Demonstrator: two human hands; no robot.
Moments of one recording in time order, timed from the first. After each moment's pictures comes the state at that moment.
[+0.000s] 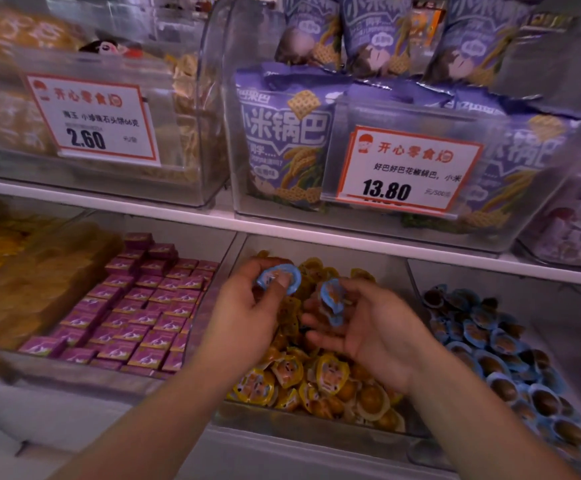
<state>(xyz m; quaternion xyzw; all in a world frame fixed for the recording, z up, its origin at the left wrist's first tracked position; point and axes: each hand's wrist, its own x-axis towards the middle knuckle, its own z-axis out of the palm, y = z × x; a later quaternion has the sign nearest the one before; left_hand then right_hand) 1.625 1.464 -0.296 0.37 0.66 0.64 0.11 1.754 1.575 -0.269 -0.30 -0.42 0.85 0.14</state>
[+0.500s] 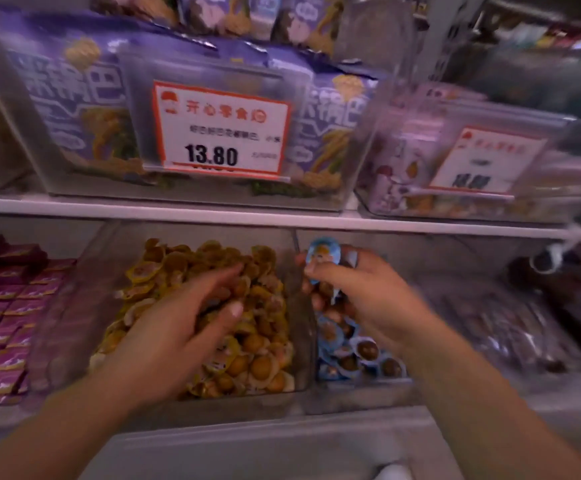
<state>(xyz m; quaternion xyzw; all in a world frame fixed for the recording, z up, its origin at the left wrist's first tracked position) 1.656 1.475 -0.309 0.61 0.67 0.41 0.11 1.858 1.611 -0.239 -0.33 -0.66 0.63 0.26</state>
